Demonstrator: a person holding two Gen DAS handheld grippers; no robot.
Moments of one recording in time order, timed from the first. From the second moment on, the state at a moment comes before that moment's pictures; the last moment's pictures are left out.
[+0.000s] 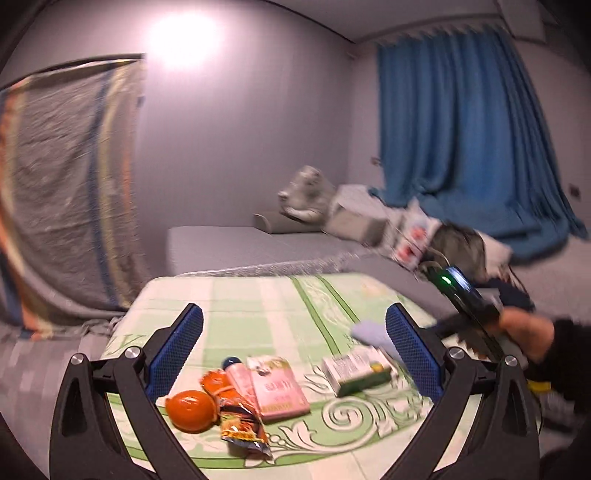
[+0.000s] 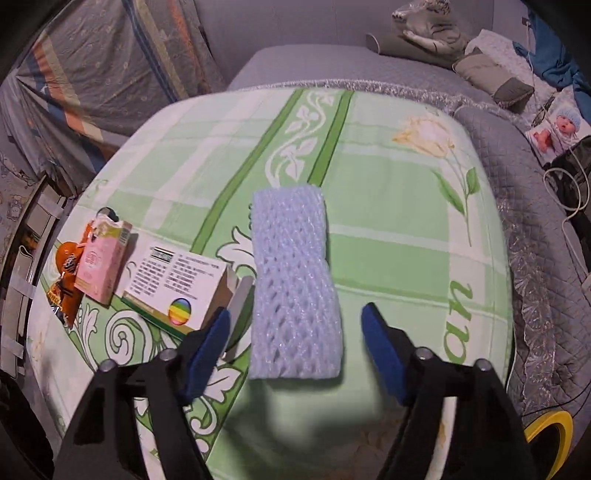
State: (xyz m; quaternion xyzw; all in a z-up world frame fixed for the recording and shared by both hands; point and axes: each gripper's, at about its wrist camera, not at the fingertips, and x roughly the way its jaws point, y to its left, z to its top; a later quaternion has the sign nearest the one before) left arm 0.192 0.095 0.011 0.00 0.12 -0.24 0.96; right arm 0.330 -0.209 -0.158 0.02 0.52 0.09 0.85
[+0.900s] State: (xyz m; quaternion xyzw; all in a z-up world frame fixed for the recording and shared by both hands) left arm 0.299 -0.073 -0.072 0.27 0.26 -0.52 0.77; right arm 0.220 -0.256 -0.094 0.11 0.45 0.15 0.87
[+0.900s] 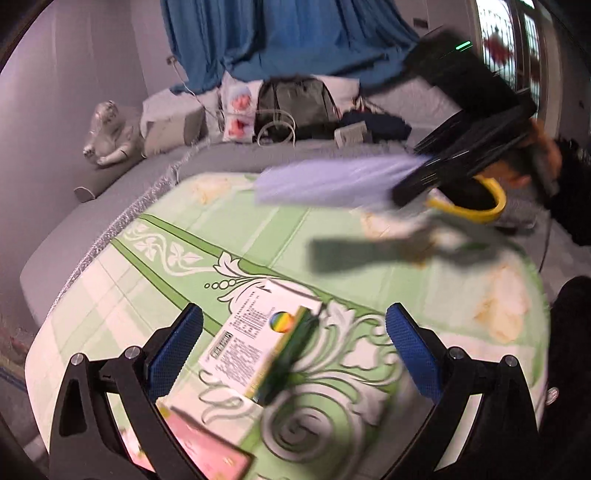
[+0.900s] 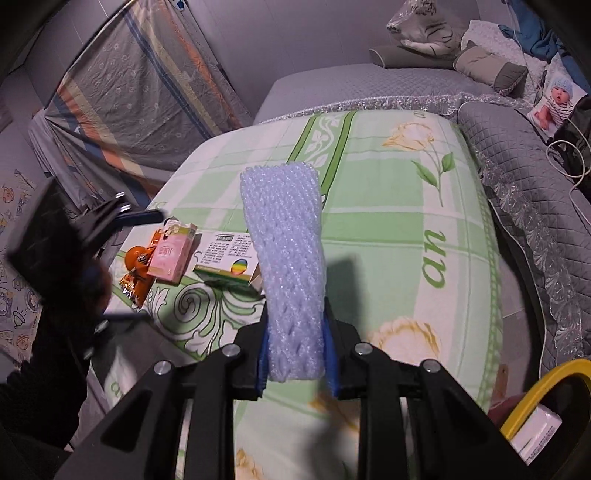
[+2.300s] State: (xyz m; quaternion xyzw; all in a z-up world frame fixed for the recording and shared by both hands) left arm 0.347 -0.105 -0.106 0.34 0.33 -0.57 0.67; right arm 0.164 -0.284 -0.082 0.17 0.41 0.15 0.88
